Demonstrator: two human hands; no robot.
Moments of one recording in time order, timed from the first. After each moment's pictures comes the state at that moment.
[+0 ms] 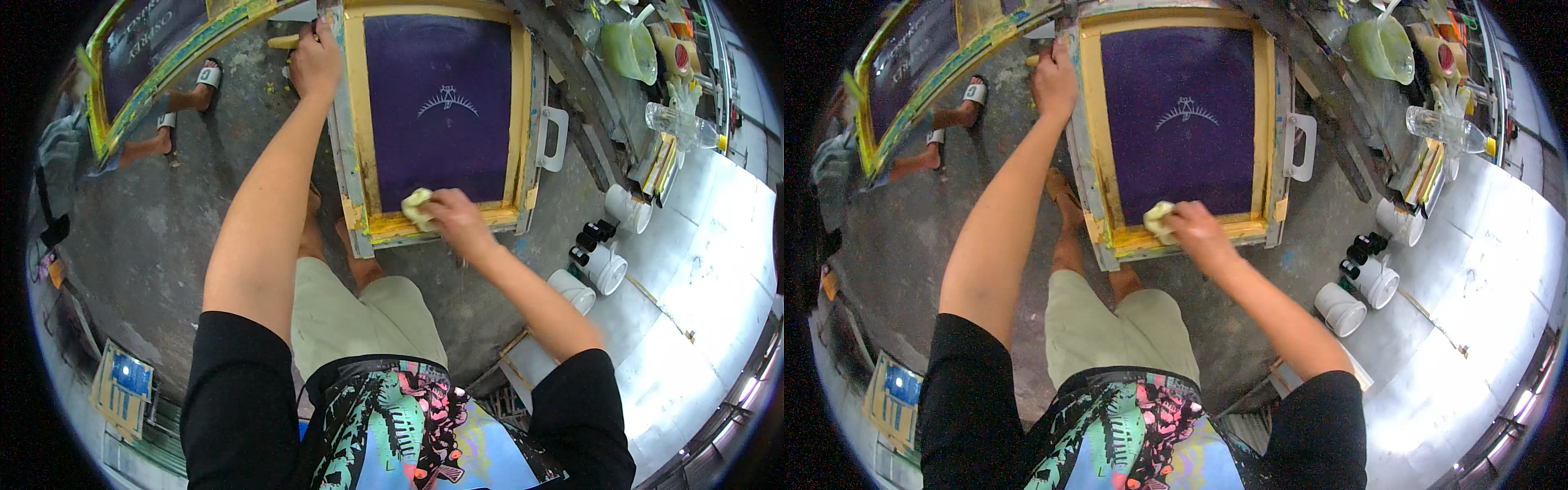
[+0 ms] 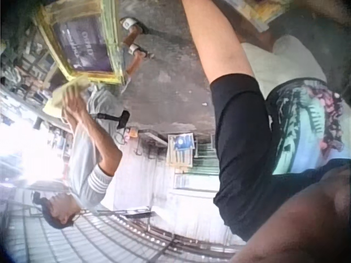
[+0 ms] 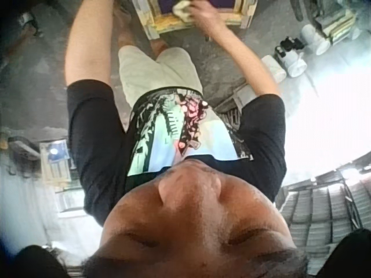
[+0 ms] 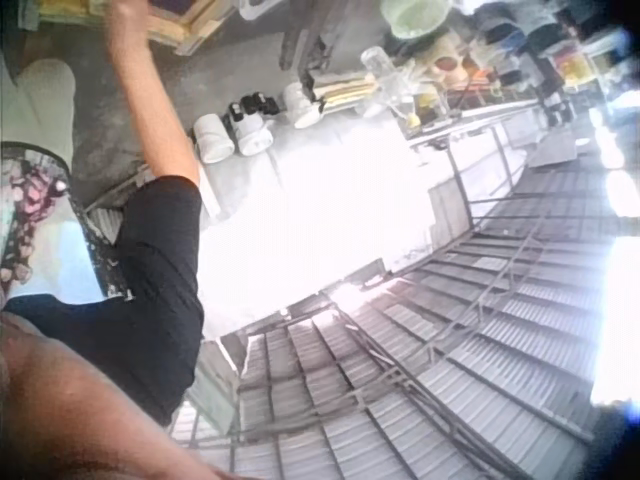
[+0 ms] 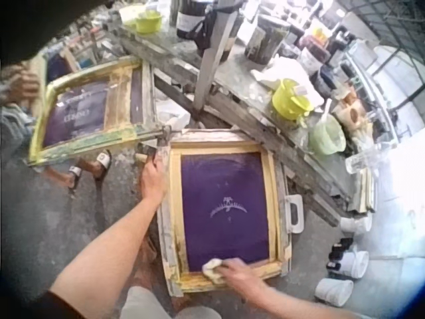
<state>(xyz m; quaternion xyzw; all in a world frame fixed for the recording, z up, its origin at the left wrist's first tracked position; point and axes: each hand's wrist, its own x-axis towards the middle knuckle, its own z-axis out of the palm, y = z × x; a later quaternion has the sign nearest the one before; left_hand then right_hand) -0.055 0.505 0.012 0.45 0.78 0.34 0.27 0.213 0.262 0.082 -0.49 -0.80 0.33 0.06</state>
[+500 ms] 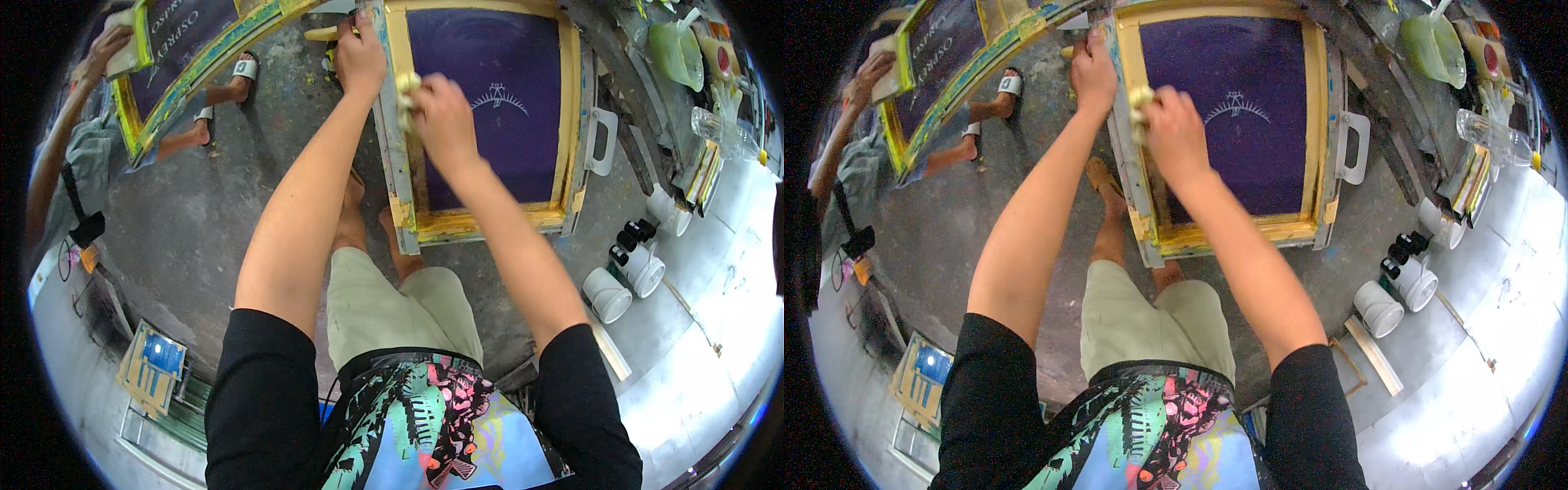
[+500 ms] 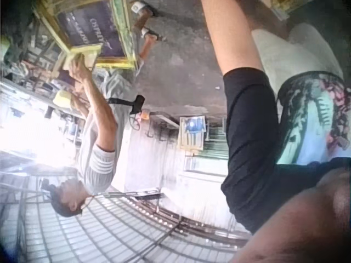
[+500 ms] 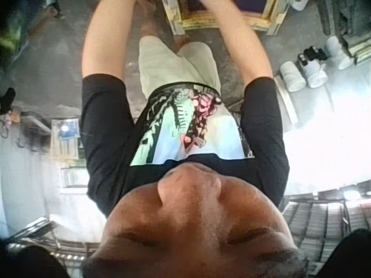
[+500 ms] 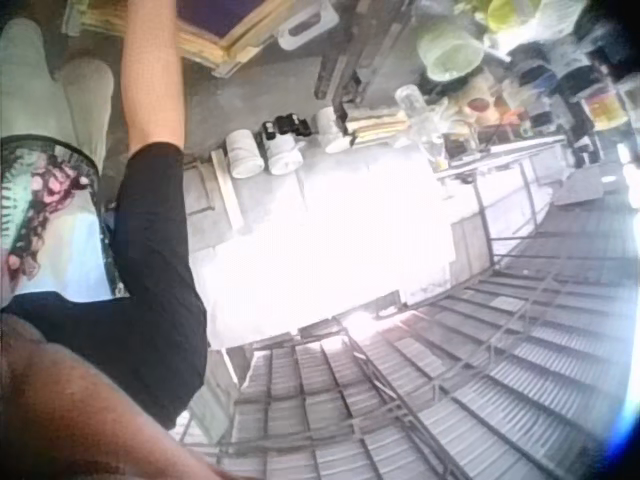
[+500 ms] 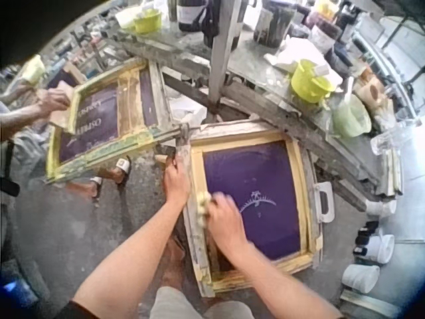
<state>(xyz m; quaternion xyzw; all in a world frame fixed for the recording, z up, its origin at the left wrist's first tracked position) -0.055 0.507 0.013 0.45 0.75 0.39 0.30 0.084 0.406 0.055 -0.59 -0.76 0.19 0.22</state>
